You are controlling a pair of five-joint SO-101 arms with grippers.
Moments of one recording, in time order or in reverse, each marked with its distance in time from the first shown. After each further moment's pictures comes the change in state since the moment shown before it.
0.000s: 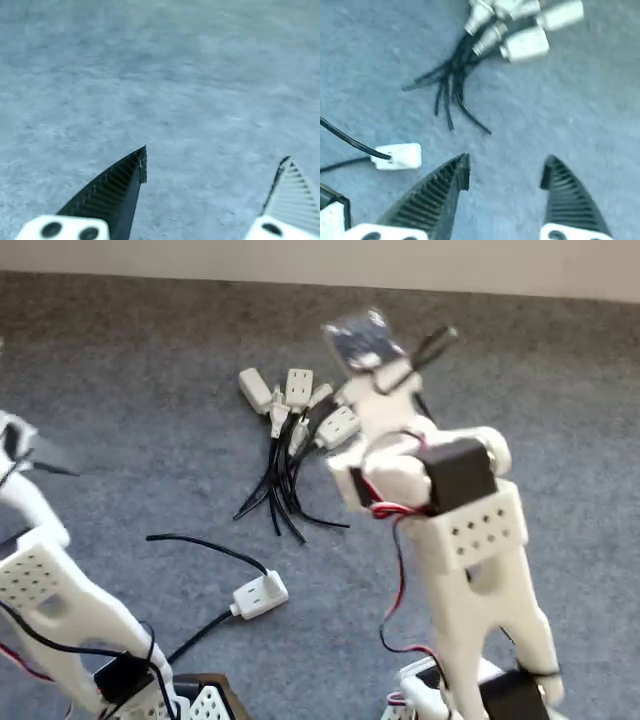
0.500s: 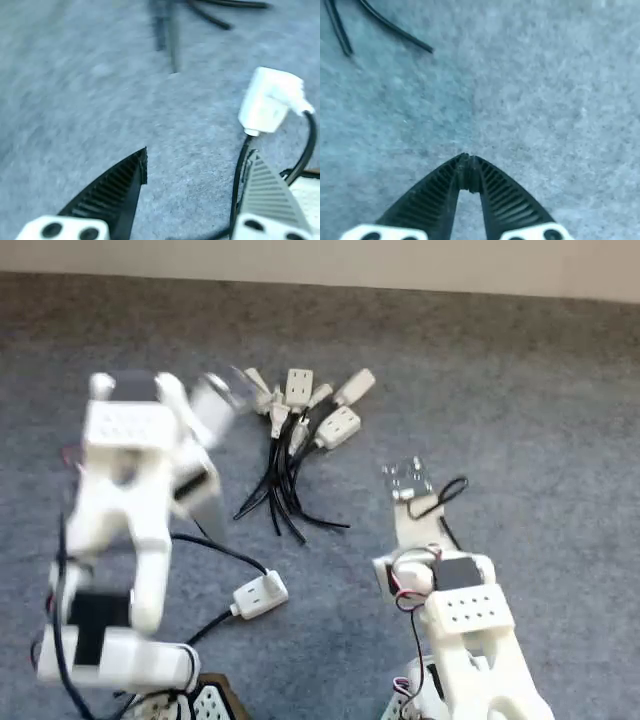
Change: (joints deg) left arm 40.3 -45.6 62.8 -5.9 -12.4; right arm 11.4 -26.3 73.6 -42.2 7.1
